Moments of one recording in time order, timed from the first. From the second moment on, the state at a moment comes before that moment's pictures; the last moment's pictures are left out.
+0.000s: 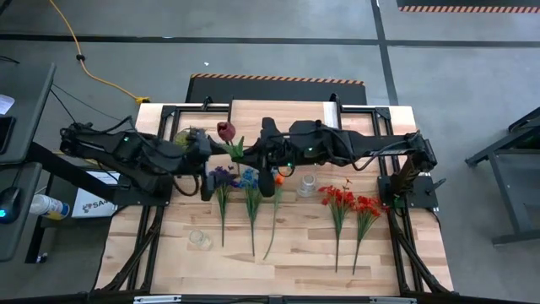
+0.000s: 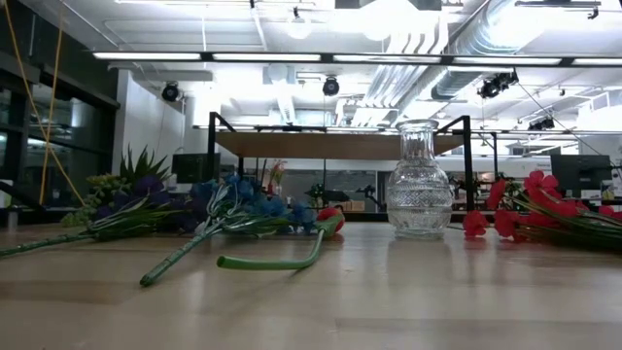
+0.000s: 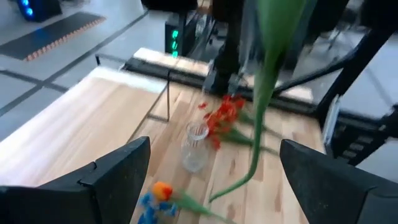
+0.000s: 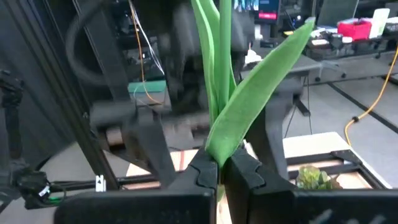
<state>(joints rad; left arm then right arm) -0.33 1.11 1.37 -0.69 -0.51 -0.35 0.11 1.78 1.95 -0.28 0.09 0.16</state>
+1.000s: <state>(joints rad) -0.33 1.13 1.37 -0.62 -0.58 -0.34 0.11 1.78 1.95 -0.27 0.09 0.16</state>
